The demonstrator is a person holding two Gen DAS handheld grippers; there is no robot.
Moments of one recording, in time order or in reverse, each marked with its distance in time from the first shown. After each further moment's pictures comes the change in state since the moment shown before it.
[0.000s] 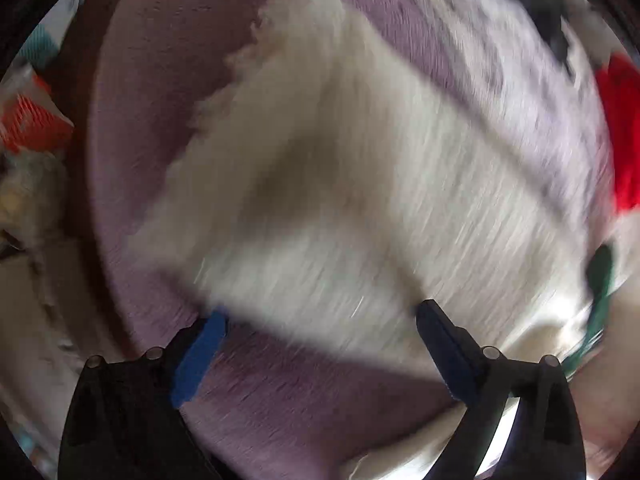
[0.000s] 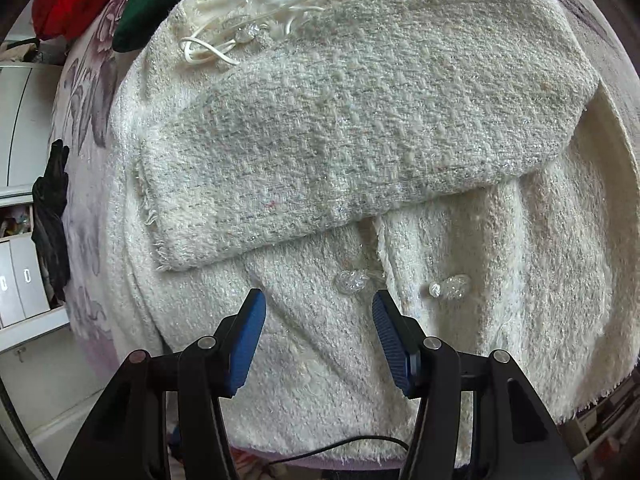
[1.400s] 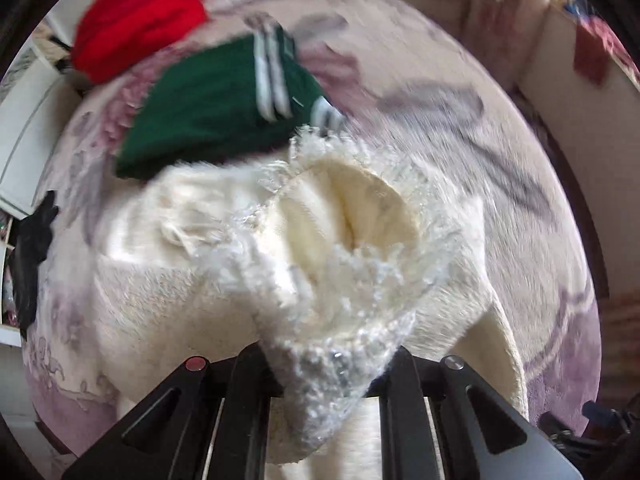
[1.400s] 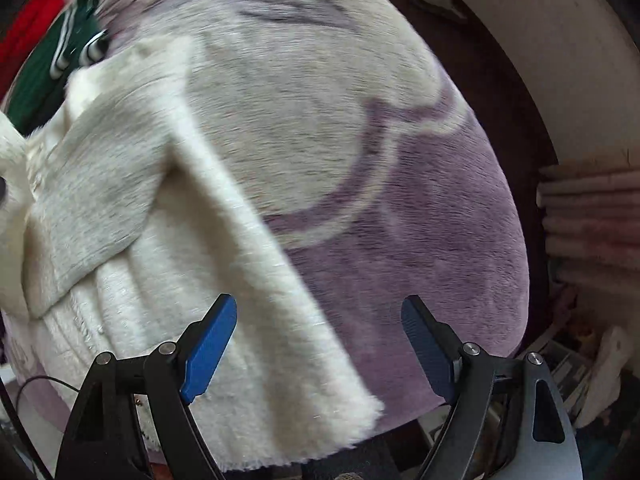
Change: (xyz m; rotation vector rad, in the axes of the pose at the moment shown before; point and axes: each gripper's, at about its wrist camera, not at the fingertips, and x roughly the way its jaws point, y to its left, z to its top) left arm 0.059 -0.410 -0.464 1.635 -0.157 0.160; right arm -0.098 -0.292 0.018 0.173 -0.086 -0.273
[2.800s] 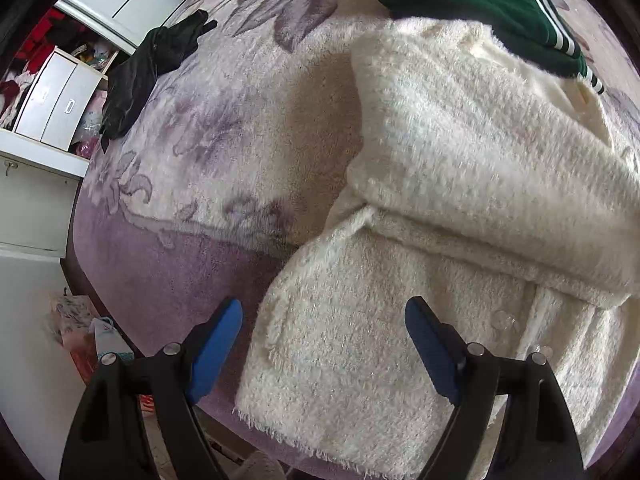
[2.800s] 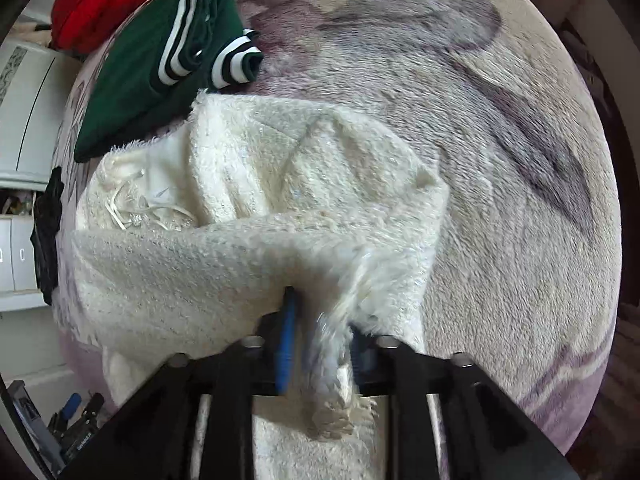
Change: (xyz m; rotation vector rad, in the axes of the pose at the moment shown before) left arm -0.028 0.183 -0.158 -0.442 0.256 0.286; right arm -0.001 0.188 0.134 -0.325 -0.011 0.298
